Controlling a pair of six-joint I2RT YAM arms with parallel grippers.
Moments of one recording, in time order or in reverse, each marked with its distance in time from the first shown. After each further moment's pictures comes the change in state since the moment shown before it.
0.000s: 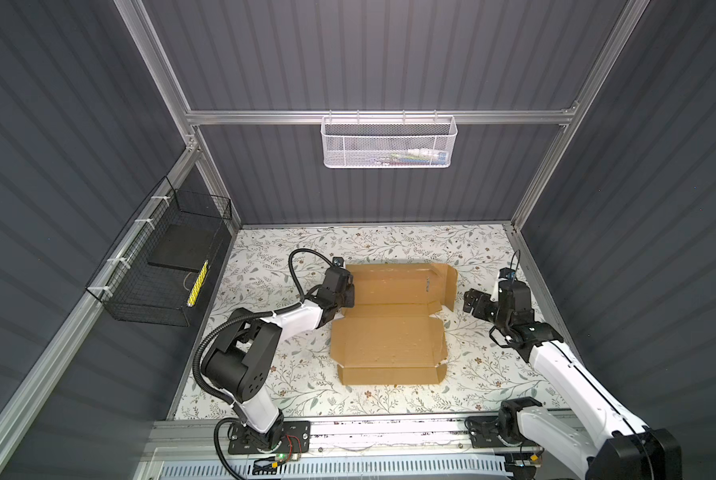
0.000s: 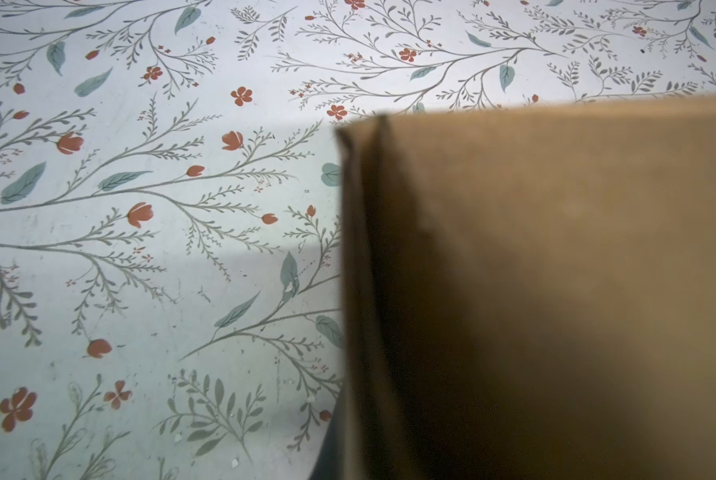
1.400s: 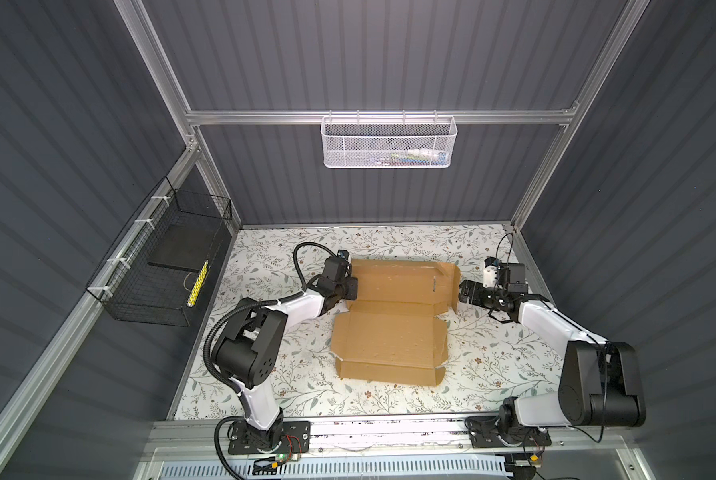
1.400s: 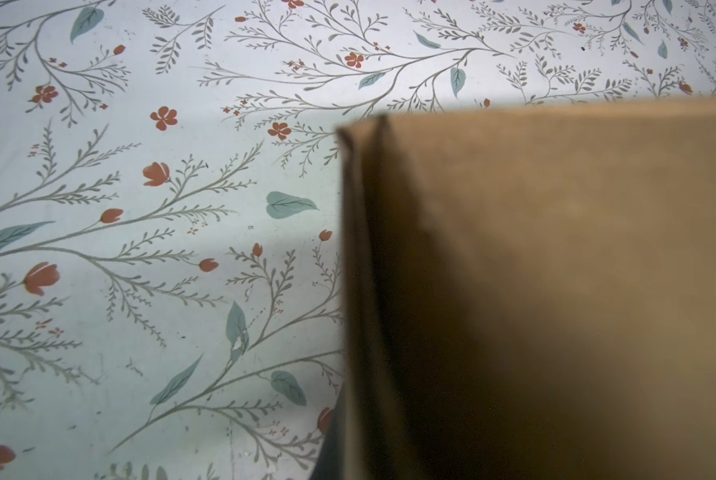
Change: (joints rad) left arm 0.050 0.097 0.117 -0.021 0.182 0.062; right arm -0.131 0.422 0.169 0.077 -0.337 -0.193
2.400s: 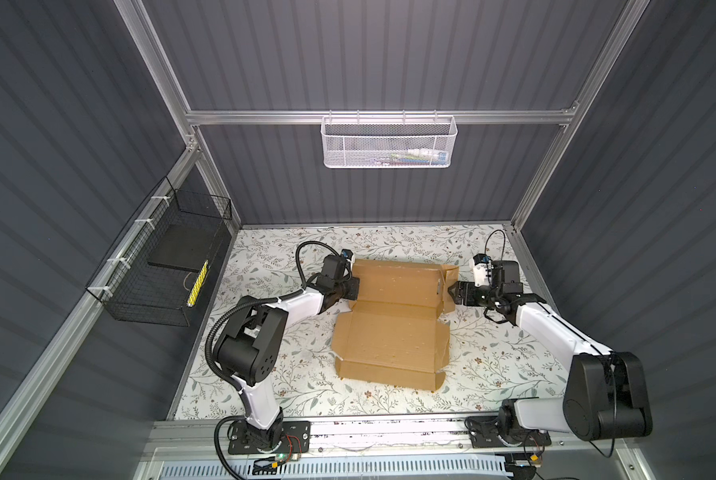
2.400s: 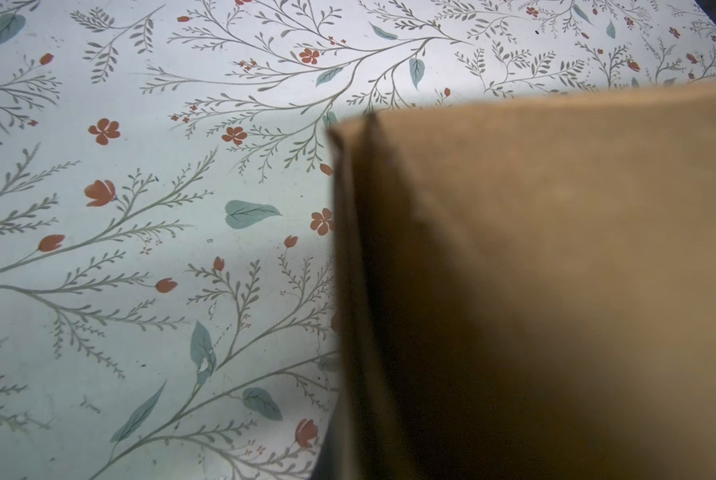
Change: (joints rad) left arm 0.013 0.015 0.017 -0.003 0.104 0.067; right arm 0.087 -0.054 0.014 -0.013 -0.010 -0.080
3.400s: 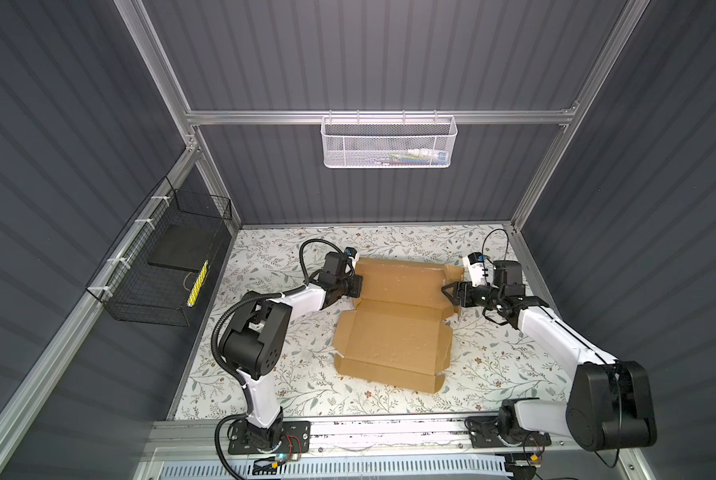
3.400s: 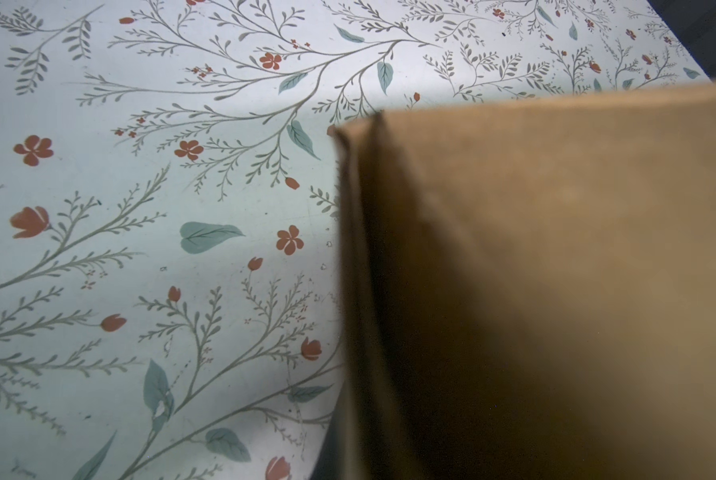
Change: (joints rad) left arm 0.009 0.056 0.056 0.003 0.074 0.014; right arm 0.007 -0.064 -0.027 0.026 -0.204 -0.023
